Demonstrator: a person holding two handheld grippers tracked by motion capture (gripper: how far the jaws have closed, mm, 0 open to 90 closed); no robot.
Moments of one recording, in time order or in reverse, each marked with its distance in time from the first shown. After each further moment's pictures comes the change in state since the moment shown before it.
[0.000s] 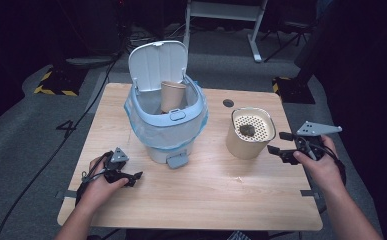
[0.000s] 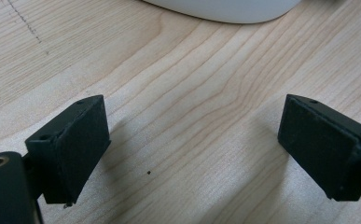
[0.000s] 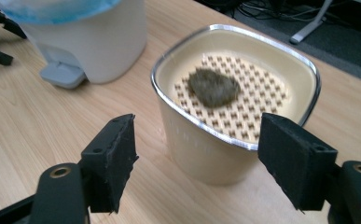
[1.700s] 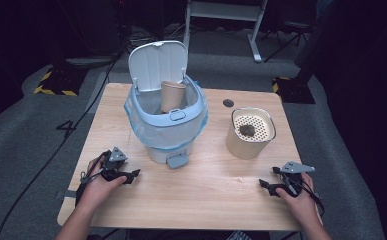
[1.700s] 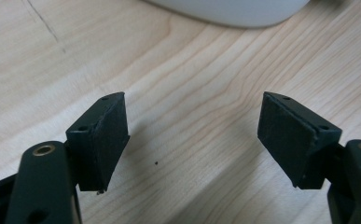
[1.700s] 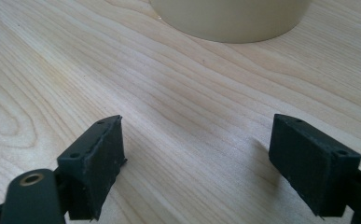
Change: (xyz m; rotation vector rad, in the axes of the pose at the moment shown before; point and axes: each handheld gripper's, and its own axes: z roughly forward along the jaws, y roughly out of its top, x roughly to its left) left arm 0.000 0.006 -0.011 0.010 0.023 -0.015; right arm 0.012 -0.142 0.065 0.113 -0.062 0.085
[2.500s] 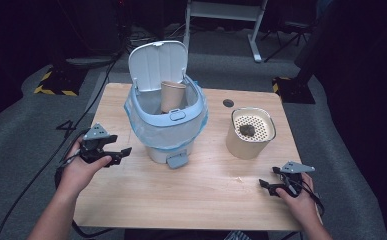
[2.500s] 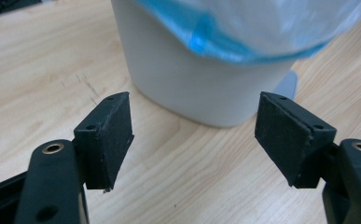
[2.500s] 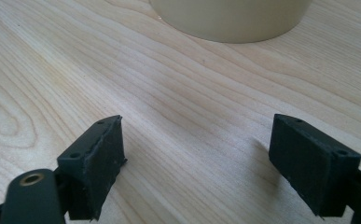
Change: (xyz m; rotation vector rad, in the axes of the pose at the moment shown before) left arm 0.018 0.057 -0.085 -0.179 -0.041 -0.035; right arm 0.000 0.000 0.000 0.000 0.001 0.001
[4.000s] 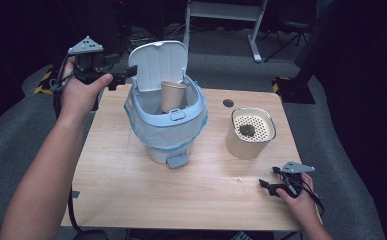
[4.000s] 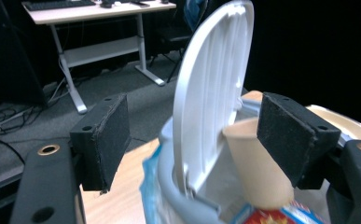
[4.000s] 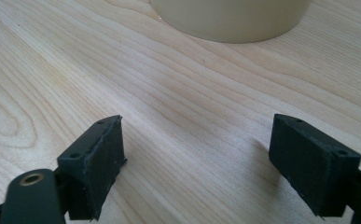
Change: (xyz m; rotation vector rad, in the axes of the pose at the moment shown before) left arm 0.035 0.184 -0.034 -0.337 0.038 0.013; right arm 0.000 0.000 0.000 0.000 0.000 0.000
